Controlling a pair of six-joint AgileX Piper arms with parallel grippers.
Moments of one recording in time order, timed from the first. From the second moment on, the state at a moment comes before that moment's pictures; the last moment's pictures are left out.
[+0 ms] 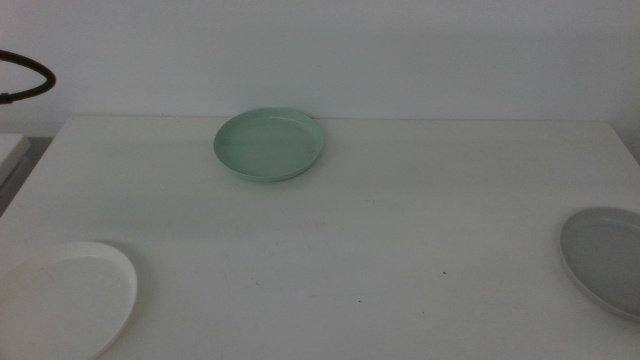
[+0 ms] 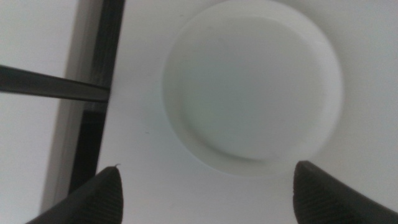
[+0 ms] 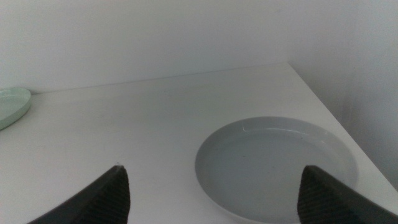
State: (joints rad) left arm 0.21 1.05 -0.98 0.06 1.18 0.05; right arm -0.05 0.00 0.00 0.01 0.27 0.10
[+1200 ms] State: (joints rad) left arm 0.43 1.79 -0.98 -0.14 0.80 0.37; right arm -0.05 0.00 0.00 0.01 0.27 0.10
